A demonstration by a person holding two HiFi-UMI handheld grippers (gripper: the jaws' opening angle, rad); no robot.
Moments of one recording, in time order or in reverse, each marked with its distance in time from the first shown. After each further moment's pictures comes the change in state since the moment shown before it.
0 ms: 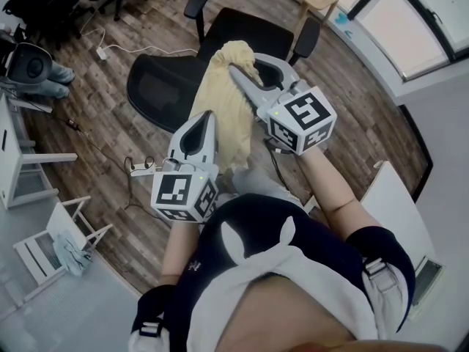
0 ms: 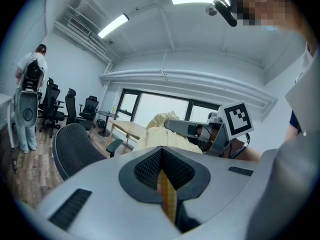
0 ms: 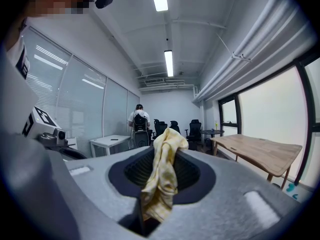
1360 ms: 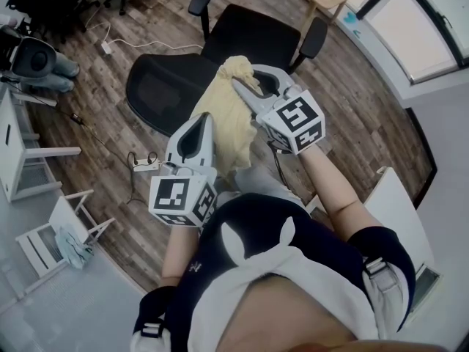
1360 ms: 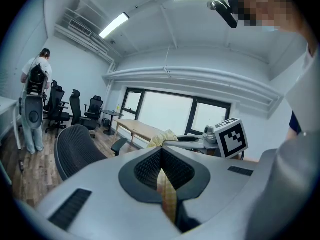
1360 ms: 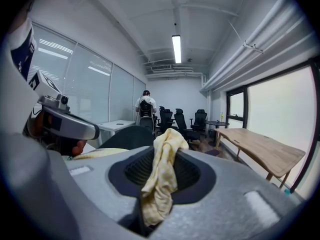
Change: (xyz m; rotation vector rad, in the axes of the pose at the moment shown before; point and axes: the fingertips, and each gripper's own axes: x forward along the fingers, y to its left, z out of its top) left arm 0.023 0.004 0.004 0.006 0.029 0.063; right arm 0.015 -0.026 -0.063 -0.071 0.152 0.075
